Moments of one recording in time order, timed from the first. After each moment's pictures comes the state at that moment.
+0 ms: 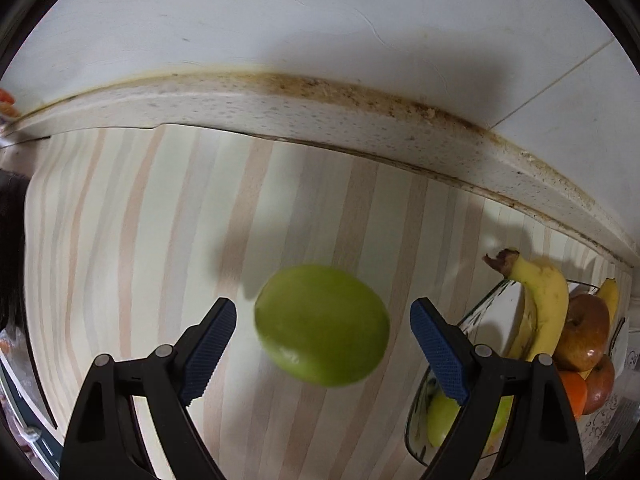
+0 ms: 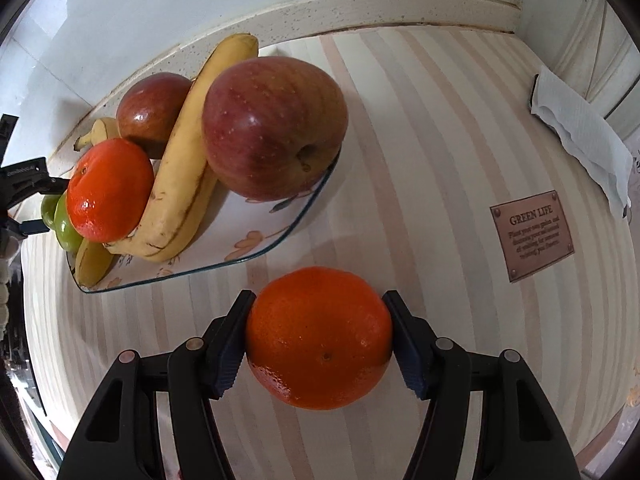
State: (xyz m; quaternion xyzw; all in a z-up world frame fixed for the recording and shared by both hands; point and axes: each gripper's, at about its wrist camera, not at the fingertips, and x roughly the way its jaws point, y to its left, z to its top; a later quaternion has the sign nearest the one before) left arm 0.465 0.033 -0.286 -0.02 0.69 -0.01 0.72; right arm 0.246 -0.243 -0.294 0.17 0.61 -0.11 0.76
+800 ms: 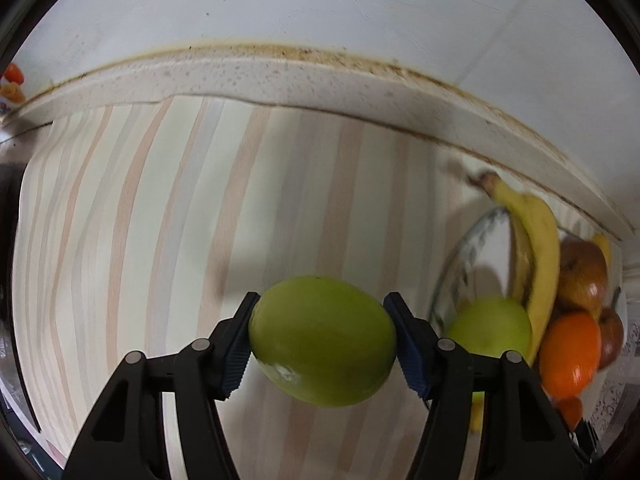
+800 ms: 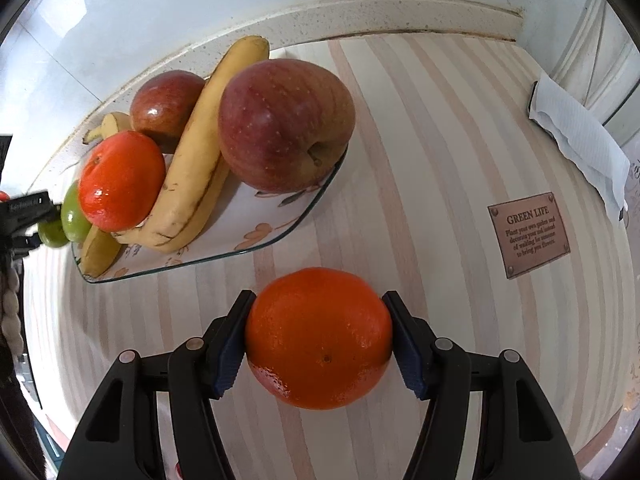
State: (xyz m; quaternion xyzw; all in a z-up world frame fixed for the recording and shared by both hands) left arm 0.392 0.044 -0.273 -0.04 0.66 -0.04 0.75; right arm 0.244 -0.236 -0.294 0.17 0.60 -0.10 0.77
